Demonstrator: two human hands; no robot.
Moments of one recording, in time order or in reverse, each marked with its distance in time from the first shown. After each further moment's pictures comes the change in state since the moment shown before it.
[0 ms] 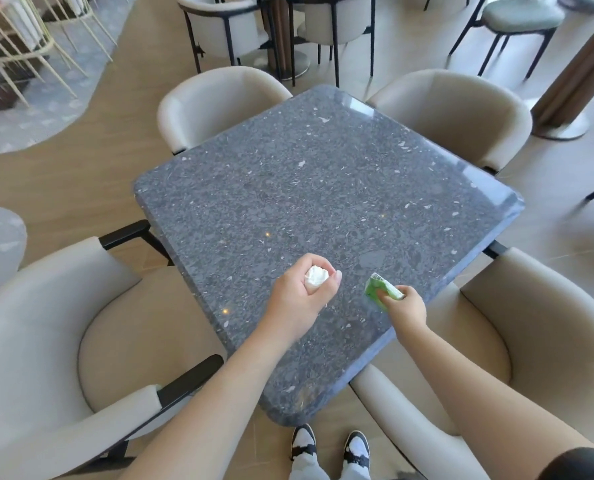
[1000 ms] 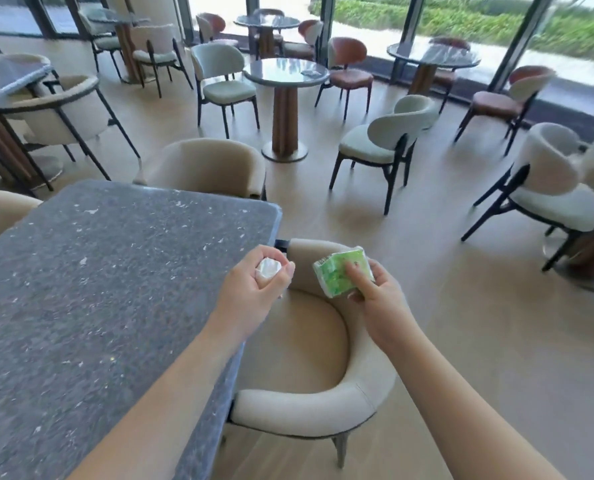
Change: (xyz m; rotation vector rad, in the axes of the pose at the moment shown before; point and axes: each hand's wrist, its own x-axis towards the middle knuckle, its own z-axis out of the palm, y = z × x) left_hand -0.042 0.134 0.133 -0.038 -0.500 0.468; right_hand -0.207 0.029 -0.252 0.912 0.300 -0.339
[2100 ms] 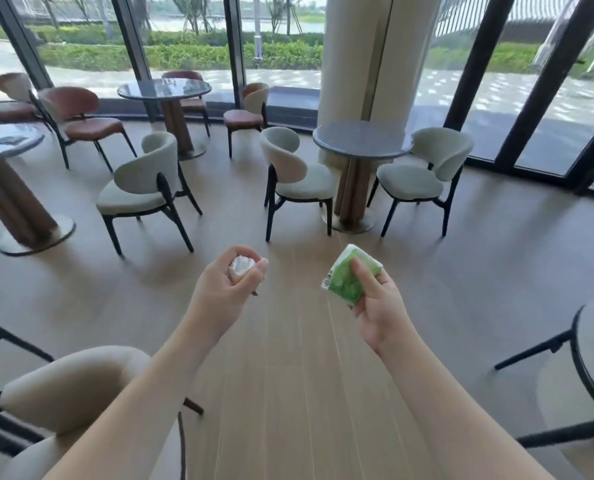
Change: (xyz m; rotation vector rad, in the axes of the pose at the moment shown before) left_hand 0.049 0.193 0.445 -0.251 -0.631 0.198; right_hand -0.091 -0.140 -0.435 0.466 0.705 -0.251
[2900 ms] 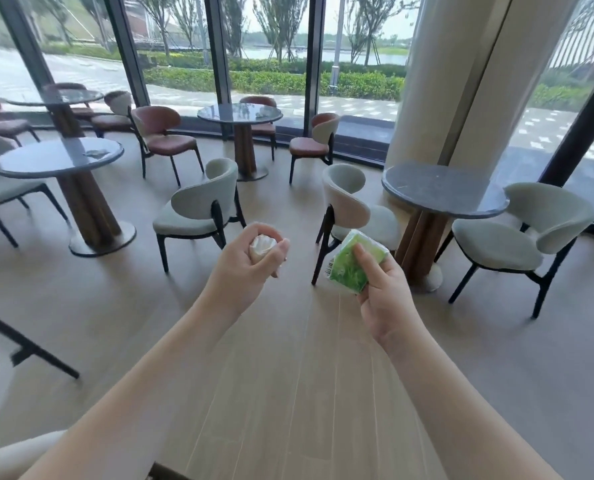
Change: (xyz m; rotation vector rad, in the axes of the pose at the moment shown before) left_hand 0.275 -0.010 -0.039 -0.041 0.173 0.107; right_hand 0.282 -0.015 0.146 -0.109 -0.299 -0.063
